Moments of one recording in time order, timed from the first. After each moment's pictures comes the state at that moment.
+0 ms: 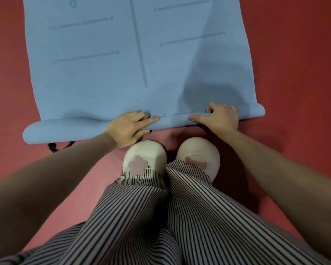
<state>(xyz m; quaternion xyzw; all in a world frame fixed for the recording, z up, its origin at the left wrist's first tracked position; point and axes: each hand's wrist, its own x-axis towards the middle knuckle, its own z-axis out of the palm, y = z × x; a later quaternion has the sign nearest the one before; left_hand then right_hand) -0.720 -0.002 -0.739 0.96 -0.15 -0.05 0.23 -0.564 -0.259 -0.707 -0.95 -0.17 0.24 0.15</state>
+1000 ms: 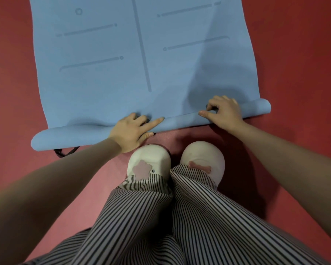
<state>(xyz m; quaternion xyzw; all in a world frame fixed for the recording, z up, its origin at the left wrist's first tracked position) -0.722 -0.006 -0.731 0.99 -0.11 -0.03 0.12 -0.540 -0.259 -0.718 -0.91 -0.29 0.20 0.20</state>
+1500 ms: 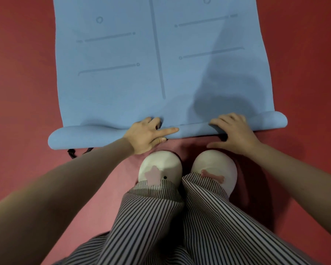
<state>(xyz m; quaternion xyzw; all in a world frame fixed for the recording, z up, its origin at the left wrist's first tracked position) -0.714 0.001 -0.730 0.98 -0.13 -0.04 0.16 -0.563 -0.270 -0.710 -0.86 -0.44 0.20 0.14</state>
